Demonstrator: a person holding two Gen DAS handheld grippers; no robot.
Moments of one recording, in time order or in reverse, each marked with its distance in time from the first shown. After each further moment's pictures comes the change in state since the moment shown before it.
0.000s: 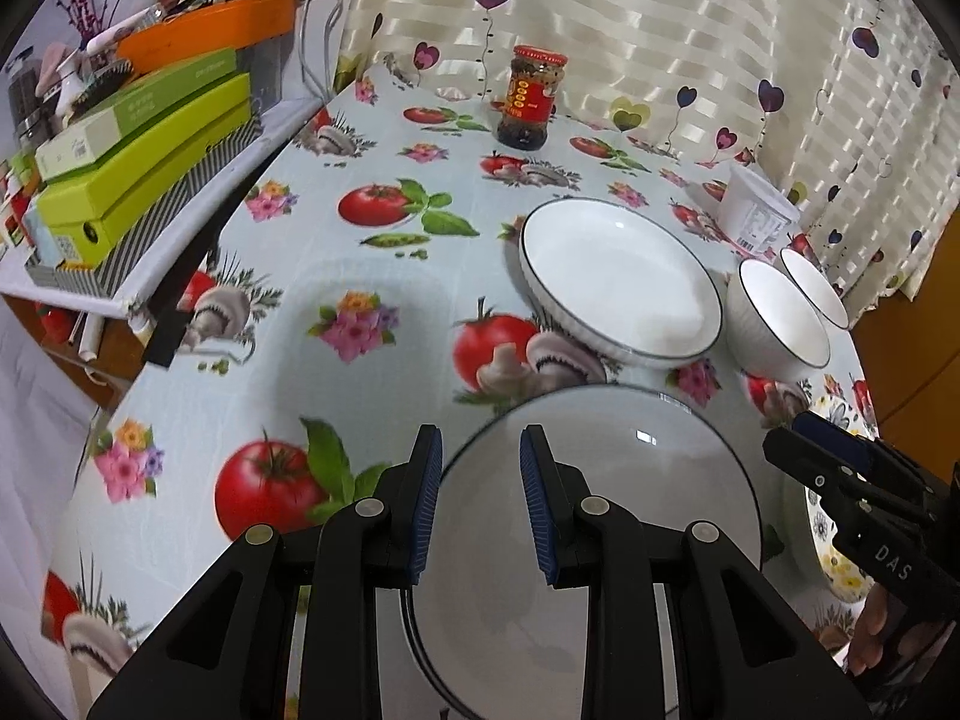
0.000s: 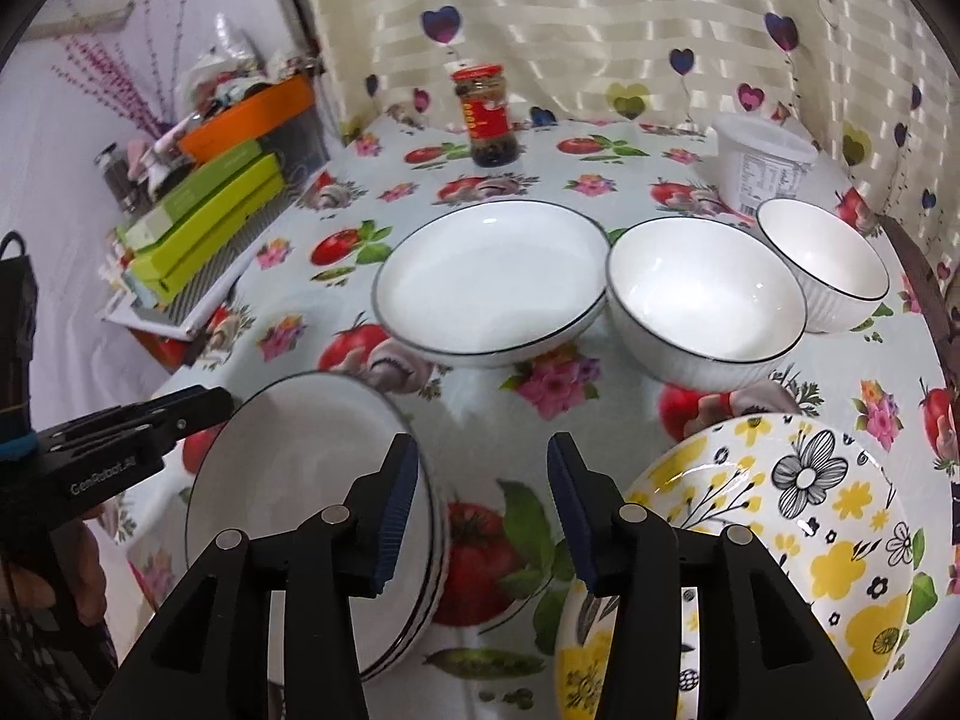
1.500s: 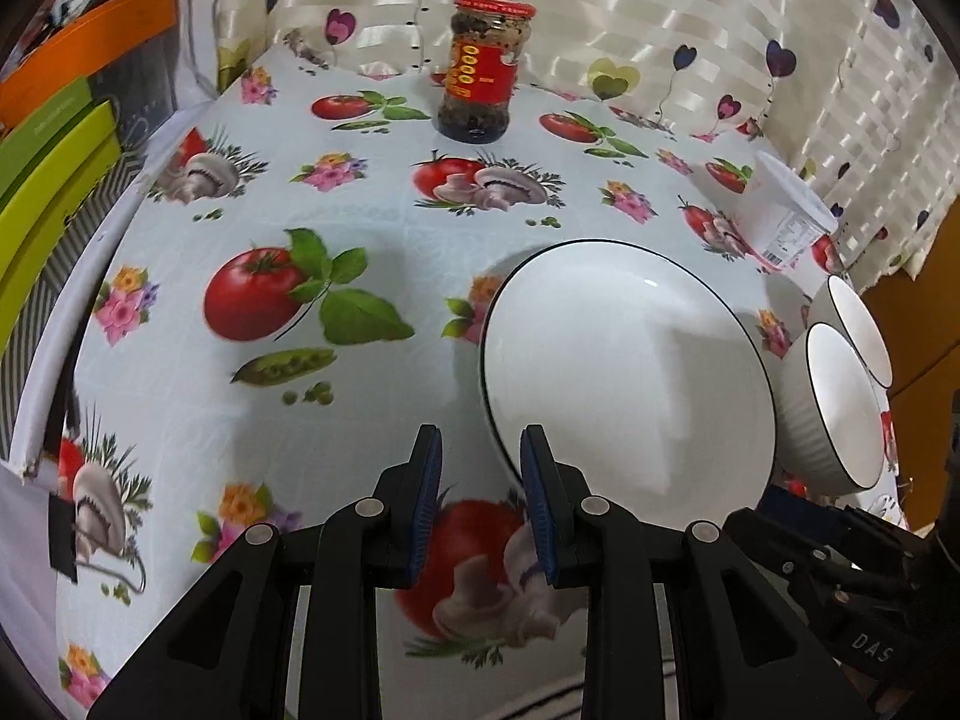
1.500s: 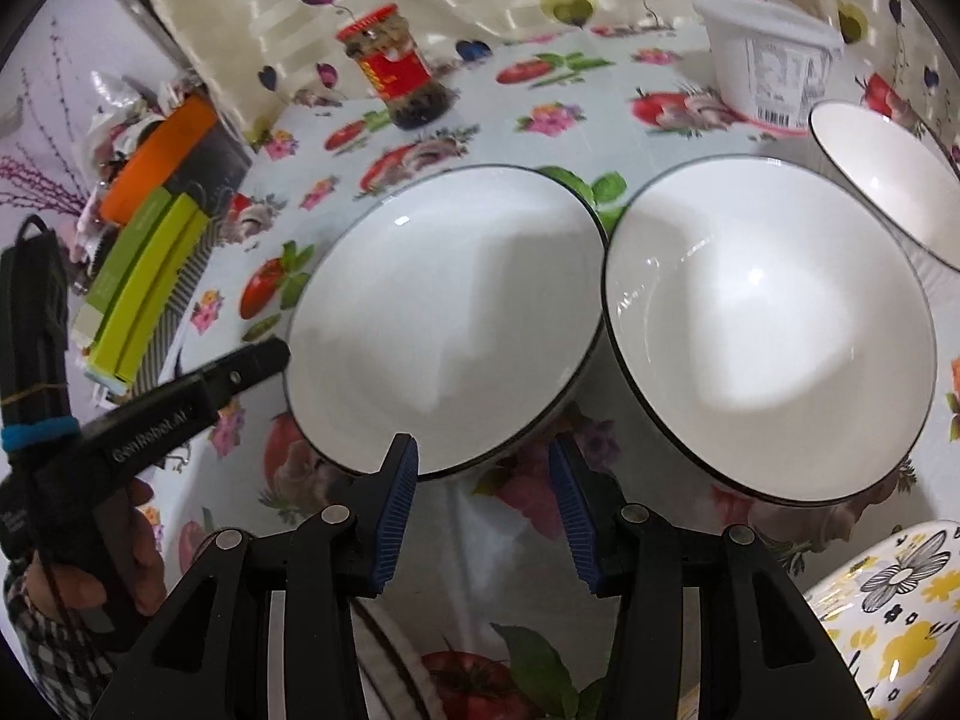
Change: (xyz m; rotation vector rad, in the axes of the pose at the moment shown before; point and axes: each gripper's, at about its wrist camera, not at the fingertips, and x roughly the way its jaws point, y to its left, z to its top) left arm 0.113 -0.020 0.099 0.101 0.111 -0.069; right arm 0.091 -0.041 0.054 0.246 0.150 0.056
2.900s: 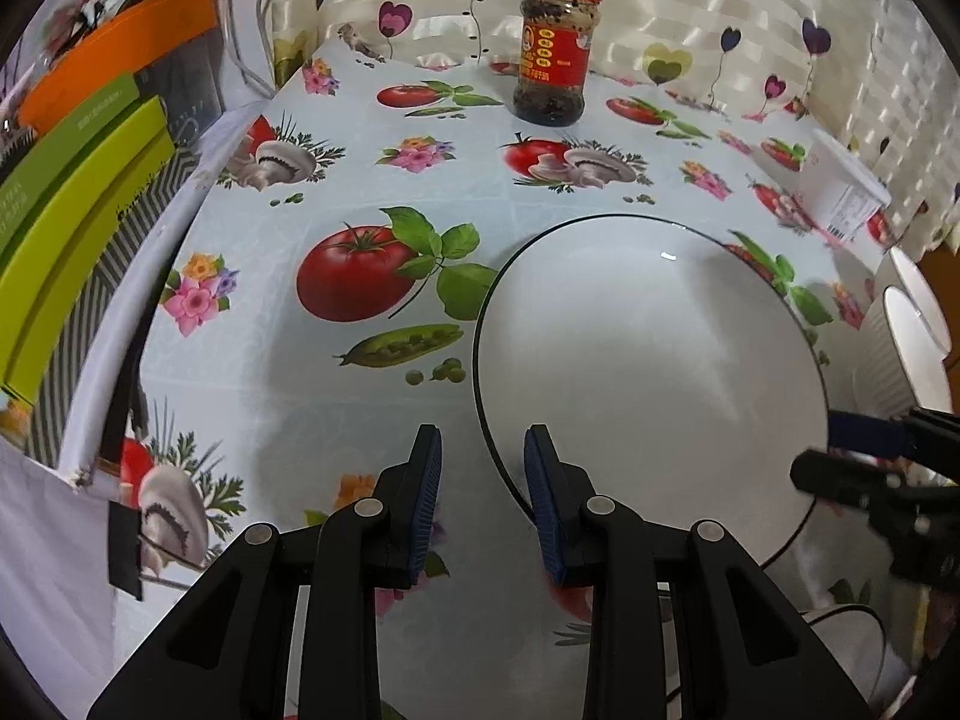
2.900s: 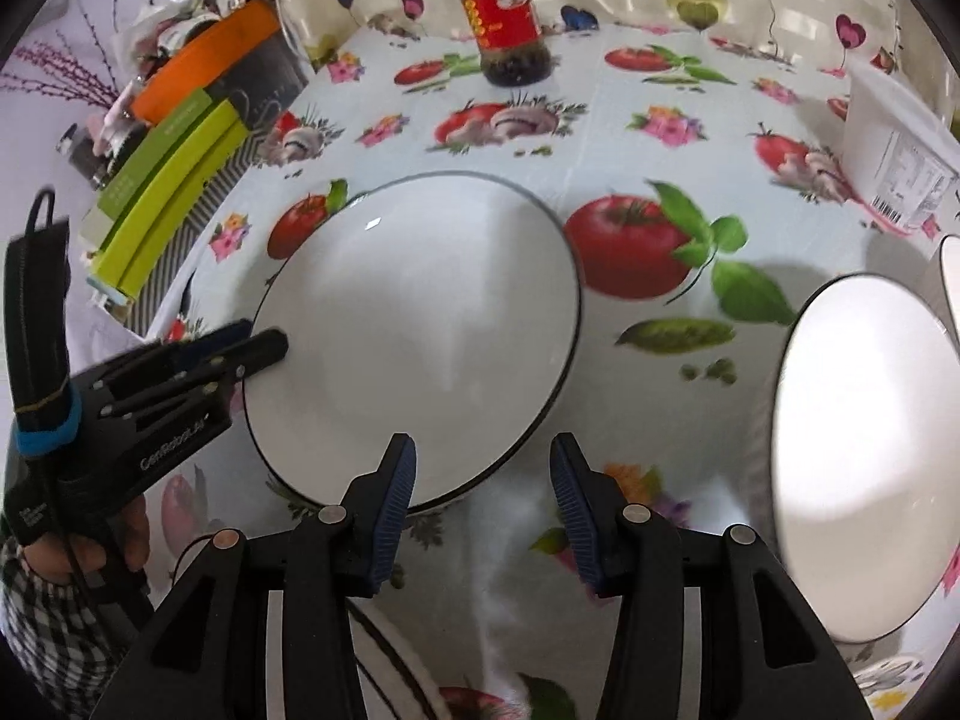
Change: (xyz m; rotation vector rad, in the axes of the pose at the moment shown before) left arm 0.001 0.045 -0.014 0.017 -0.005 0.111; right arm 0.027 0.040 0.027 -0.226 0.118 0.000
